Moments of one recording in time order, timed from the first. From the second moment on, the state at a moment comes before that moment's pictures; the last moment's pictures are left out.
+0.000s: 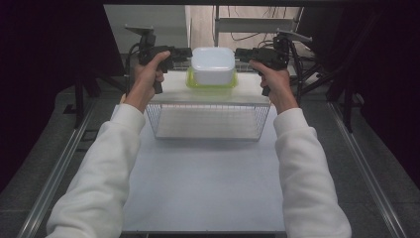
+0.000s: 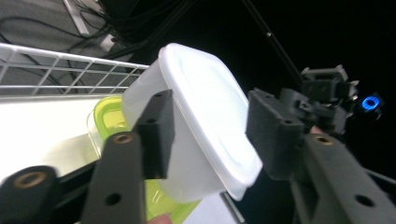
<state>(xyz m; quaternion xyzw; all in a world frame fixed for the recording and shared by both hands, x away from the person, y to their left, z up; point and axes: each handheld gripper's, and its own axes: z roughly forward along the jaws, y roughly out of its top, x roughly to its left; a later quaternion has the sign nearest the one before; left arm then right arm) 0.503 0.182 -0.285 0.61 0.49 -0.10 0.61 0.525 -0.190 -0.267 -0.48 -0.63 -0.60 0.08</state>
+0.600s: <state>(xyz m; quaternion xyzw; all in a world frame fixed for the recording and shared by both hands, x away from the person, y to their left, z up) 0.413 0.206 -0.295 0.68 0.43 -0.01 0.60 0.453 -0.226 -0.266 -0.41 -0.72 -0.57 0.00</state>
